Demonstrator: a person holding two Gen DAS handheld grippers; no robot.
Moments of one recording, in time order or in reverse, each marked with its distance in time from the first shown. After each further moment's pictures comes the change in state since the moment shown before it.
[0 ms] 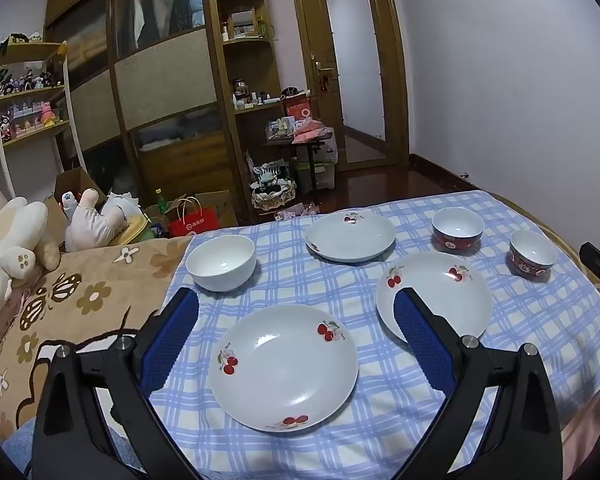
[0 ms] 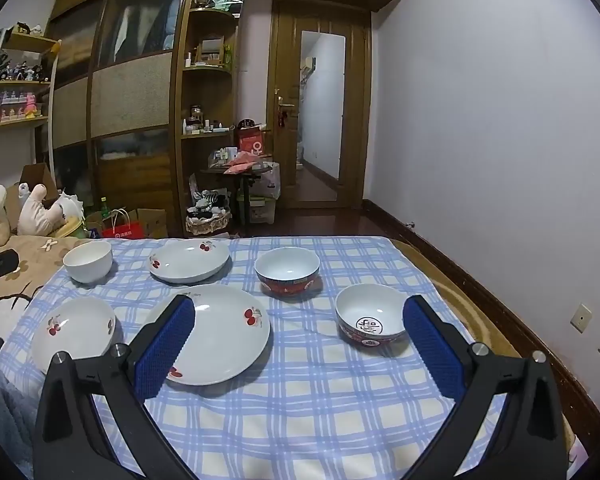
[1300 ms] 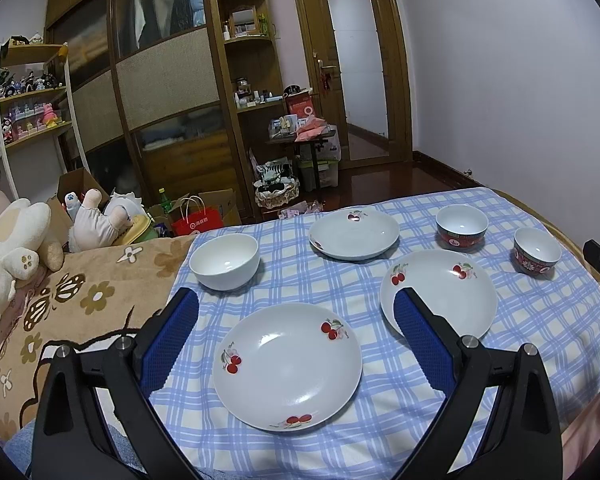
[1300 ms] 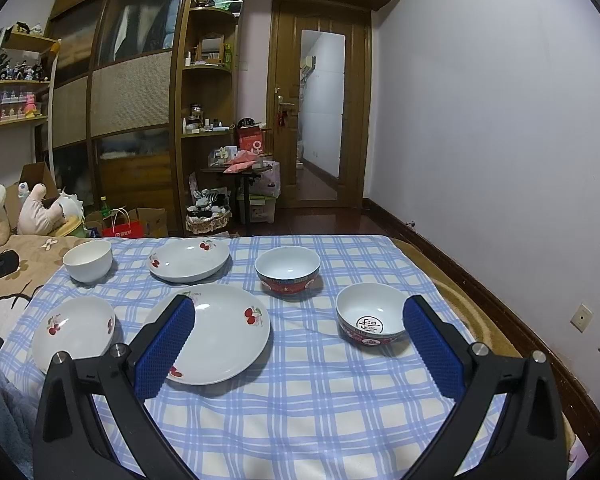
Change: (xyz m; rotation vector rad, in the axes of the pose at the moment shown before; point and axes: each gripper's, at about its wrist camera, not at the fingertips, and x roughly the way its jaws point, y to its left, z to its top) left arm 0.000 0.000 -0.003 0.008 0.003 0.020; right arm 0.000 -0.002 0.002 0.003 0.004 0.004
